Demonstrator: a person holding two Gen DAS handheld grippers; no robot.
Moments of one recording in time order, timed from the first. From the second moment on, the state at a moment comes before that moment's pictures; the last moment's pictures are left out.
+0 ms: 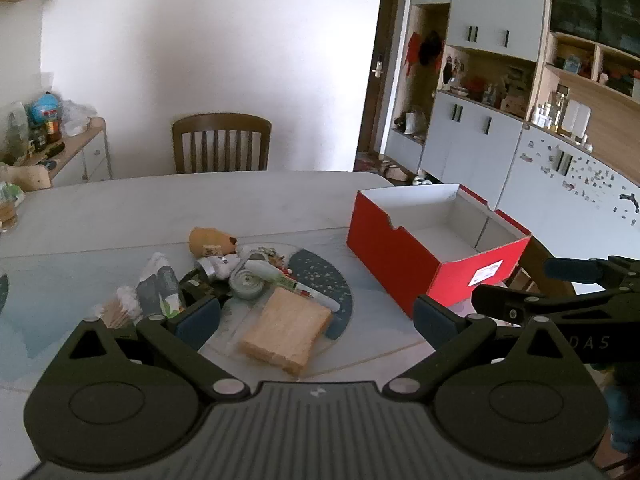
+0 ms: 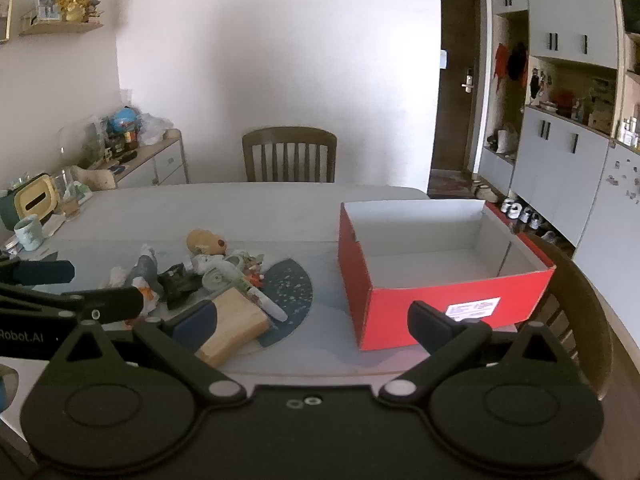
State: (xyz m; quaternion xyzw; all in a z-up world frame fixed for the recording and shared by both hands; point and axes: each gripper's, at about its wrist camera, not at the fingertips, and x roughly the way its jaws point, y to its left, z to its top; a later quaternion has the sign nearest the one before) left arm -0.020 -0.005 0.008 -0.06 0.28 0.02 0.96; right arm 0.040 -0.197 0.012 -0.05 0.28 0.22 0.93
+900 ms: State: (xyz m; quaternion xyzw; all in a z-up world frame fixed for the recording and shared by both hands) left arm 0.056 0.172 -0.084 0.03 0.34 0.11 0.93; right arm 0.120 -0.078 -0.051 -0.06 0.41 0.20 0.89
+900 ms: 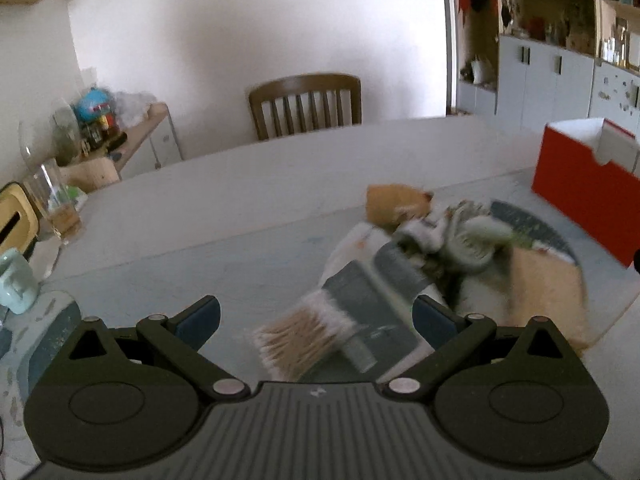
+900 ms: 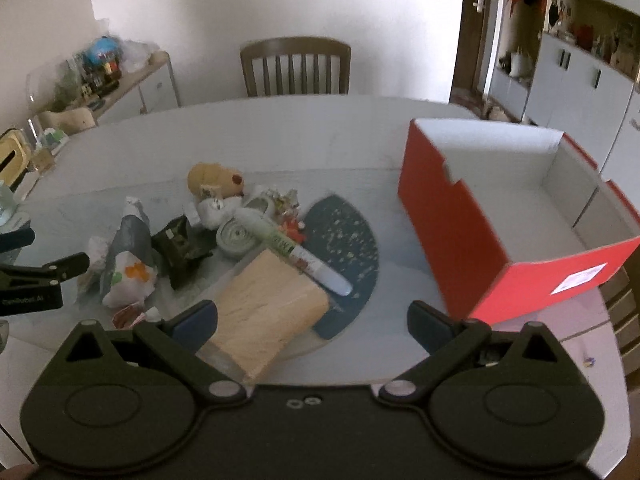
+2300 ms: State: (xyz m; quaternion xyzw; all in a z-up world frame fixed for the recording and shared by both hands) left arm 0.095 0.241 -0.143 0.02 0.41 -0.01 0.91; right arm 0.177 -0.024 -0.135 -0.02 0.55 0.14 0.82
